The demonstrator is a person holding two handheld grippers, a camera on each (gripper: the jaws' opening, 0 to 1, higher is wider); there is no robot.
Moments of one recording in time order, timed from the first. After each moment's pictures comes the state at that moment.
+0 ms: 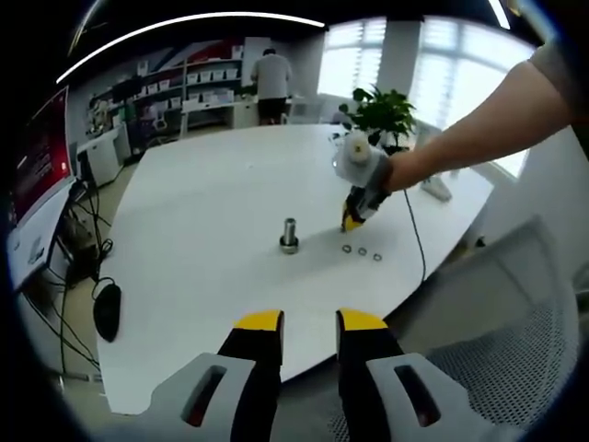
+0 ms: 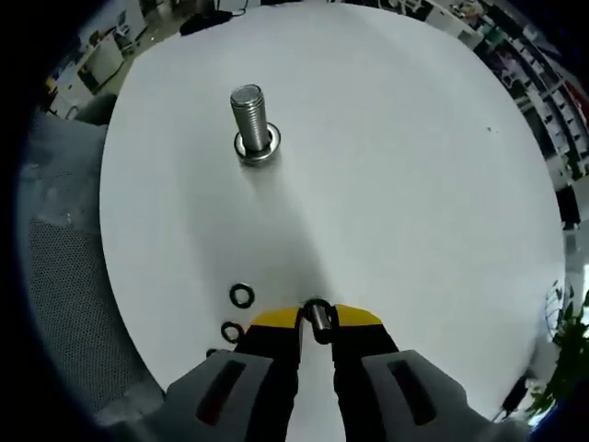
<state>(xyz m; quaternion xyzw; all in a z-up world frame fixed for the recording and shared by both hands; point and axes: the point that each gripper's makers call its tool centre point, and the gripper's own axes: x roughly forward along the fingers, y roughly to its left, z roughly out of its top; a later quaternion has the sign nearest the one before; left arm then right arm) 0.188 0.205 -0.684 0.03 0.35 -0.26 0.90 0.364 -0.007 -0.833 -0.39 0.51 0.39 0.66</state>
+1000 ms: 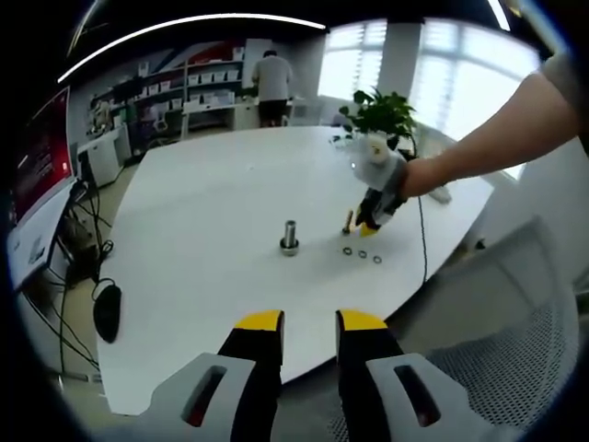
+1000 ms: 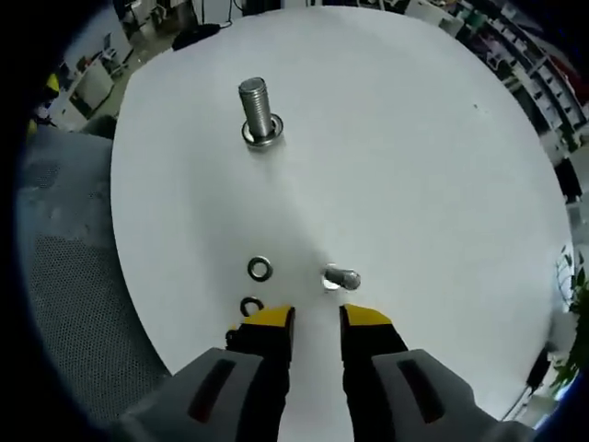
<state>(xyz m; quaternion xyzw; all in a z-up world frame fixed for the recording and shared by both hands) 0.190 0.205 -0.682 0.03 0.34 -0.26 0.90 0.325 -0.027 -0.827 -0.34 0.52 0.39 0.68</state>
